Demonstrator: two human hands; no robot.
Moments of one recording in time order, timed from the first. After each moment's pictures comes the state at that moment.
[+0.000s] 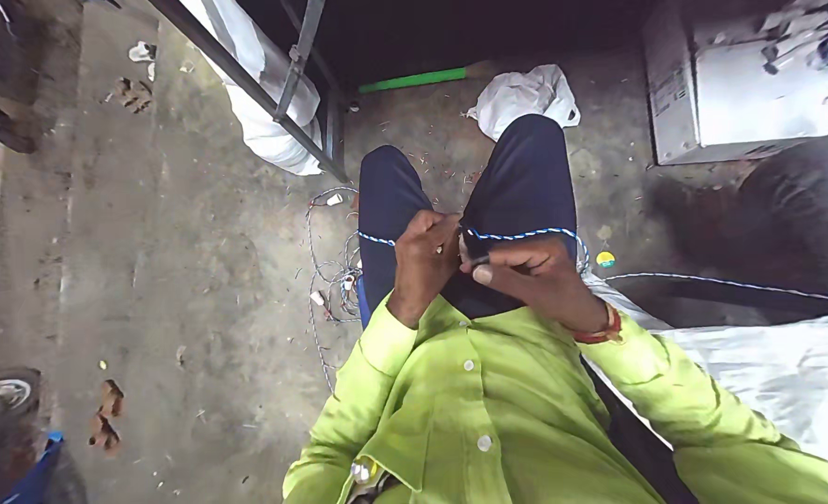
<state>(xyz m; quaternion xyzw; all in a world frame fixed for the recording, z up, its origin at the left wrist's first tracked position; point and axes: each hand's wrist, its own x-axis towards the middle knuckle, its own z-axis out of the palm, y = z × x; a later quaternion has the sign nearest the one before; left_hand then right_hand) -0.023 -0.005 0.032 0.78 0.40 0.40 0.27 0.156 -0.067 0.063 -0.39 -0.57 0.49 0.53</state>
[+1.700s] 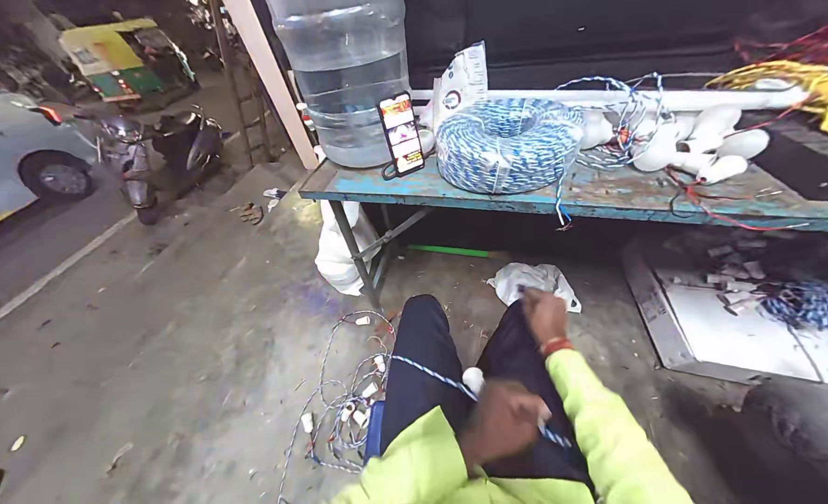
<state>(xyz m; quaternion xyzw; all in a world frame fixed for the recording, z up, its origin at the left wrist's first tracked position) 0.033 -0.013 0.045 0.75 0.32 0.34 0.46 0.224 0.101 0.044 -0.76 -0.59 0.13 0.26</state>
